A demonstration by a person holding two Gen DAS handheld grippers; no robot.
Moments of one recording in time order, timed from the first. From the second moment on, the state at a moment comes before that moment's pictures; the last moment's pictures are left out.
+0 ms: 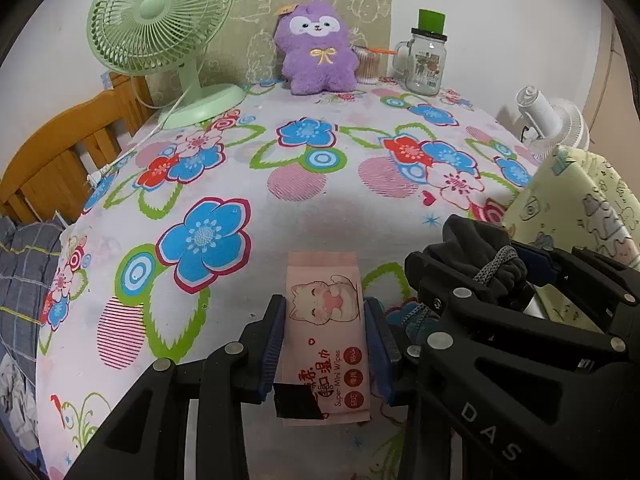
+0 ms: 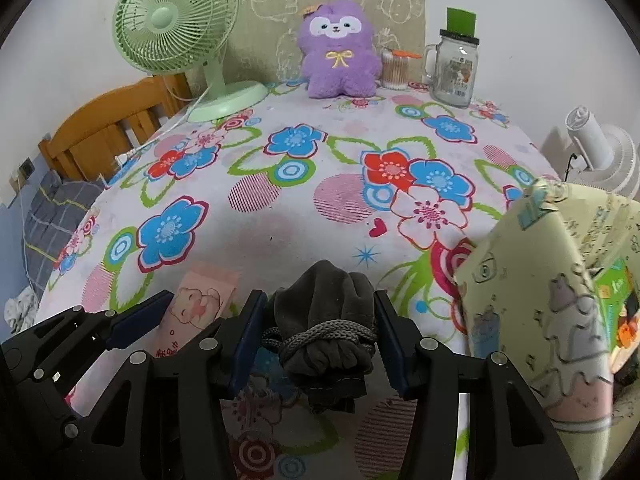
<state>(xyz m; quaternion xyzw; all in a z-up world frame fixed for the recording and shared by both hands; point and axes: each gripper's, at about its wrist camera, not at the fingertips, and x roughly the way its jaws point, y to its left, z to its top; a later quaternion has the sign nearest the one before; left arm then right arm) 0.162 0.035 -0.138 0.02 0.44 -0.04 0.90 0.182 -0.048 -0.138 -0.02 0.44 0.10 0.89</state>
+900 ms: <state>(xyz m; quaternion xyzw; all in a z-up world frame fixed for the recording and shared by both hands) 0.106 0.003 -0.084 0.04 0.38 -0.05 0.92 0.122 -0.077 -0.083 0.00 0.38 0.08 0.92</state>
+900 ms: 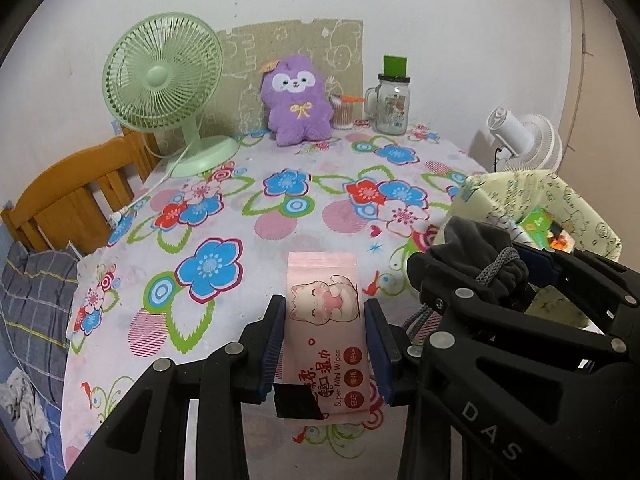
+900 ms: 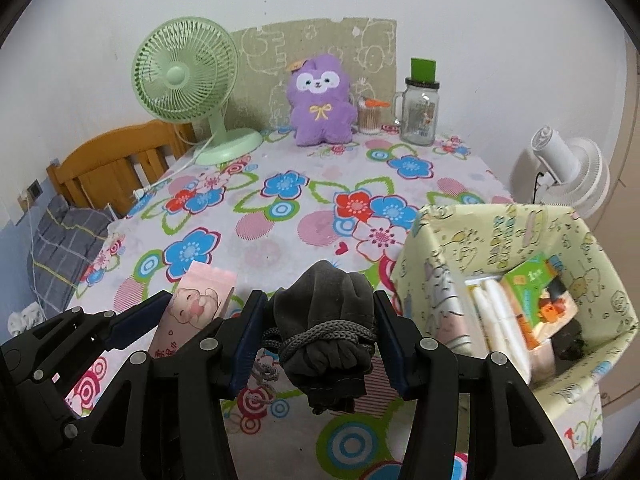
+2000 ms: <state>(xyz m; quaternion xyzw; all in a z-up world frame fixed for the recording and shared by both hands) 0.071 -0.040 -0.016 0.06 0.30 -0.07 0.95 0.073 -0.124 -0.005 0.01 0.30 0.07 0.95</state>
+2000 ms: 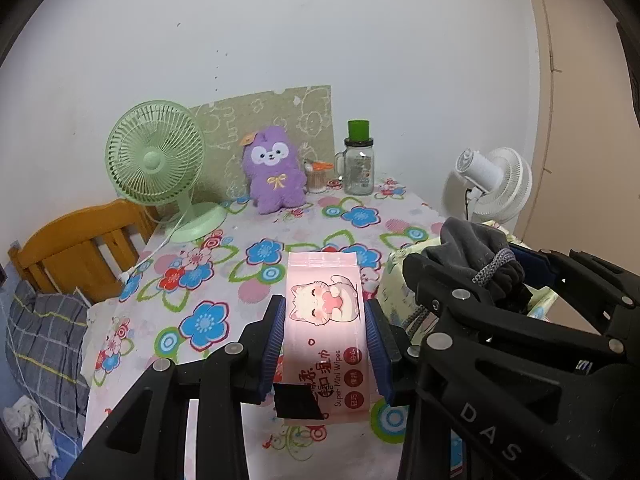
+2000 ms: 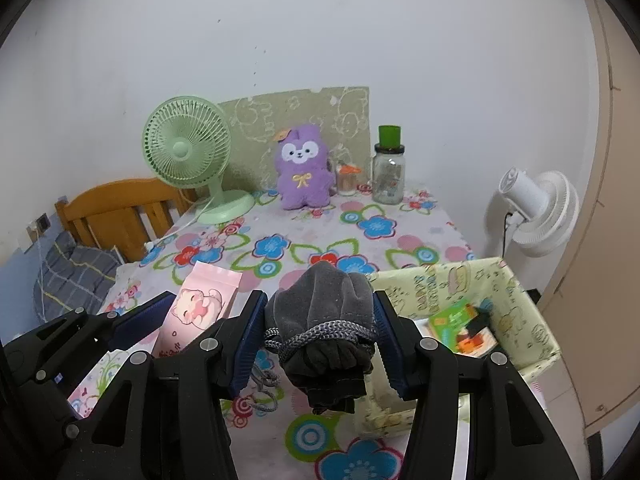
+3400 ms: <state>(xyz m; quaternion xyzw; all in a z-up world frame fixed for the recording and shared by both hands) 0.107 -0.141 -0.014 0.08 0.30 -0.13 0.94 0.089 -0.220 0.009 0.02 0.29 0.01 0.96</state>
